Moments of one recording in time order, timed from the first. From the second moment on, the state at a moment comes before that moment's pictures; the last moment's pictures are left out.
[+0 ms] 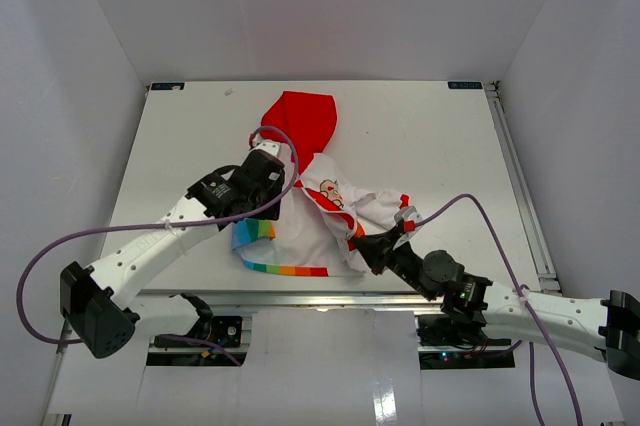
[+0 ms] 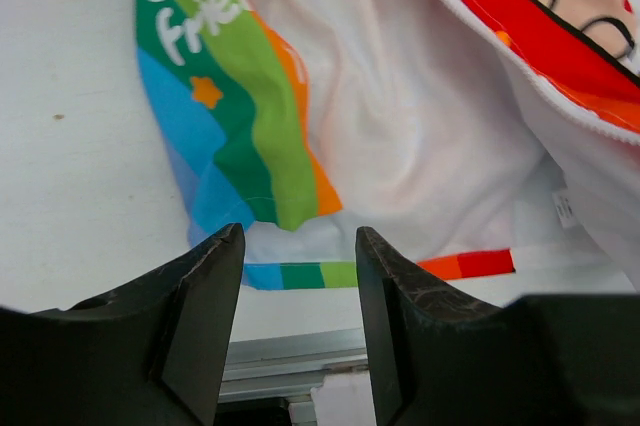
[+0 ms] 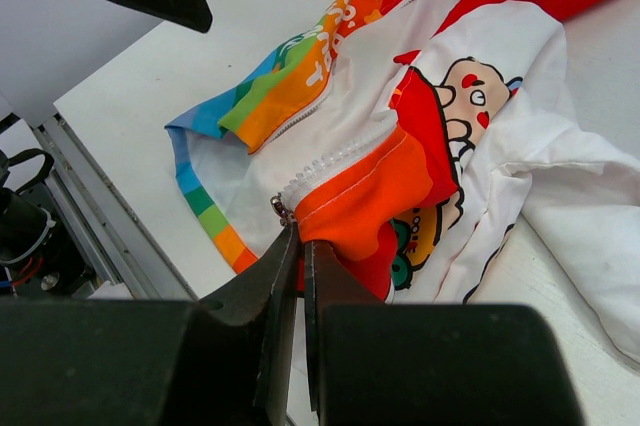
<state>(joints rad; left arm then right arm) -0.72 1.21 1.12 -0.89 -0.40 -0.46 1.21 0.65 0.14 0.51 0.36 0.31</state>
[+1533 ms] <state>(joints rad) -0.72 1.49 1.10 -1.05 -0.52 -0.55 1.21 0.63 0.13 0.49 0.37 0.31</state>
